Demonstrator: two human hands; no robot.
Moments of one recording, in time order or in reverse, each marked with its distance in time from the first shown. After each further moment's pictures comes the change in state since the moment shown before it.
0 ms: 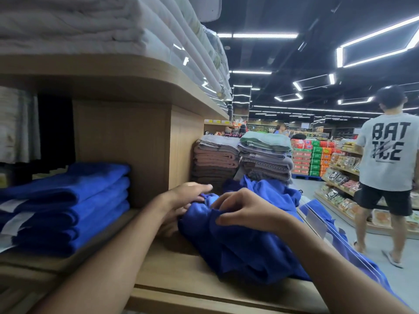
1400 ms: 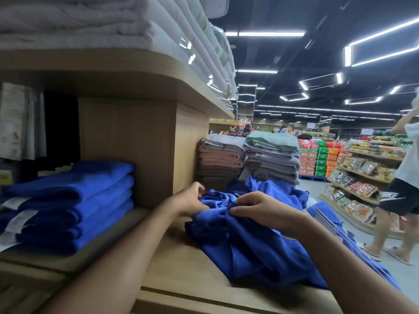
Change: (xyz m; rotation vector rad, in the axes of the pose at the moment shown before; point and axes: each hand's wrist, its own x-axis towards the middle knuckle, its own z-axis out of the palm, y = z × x) left_hand 0.016 -0.012 -0.006 0.512 0.084 0.140; right_hand -0.011 -0.009 -0.009 0.052 0.020 0.368
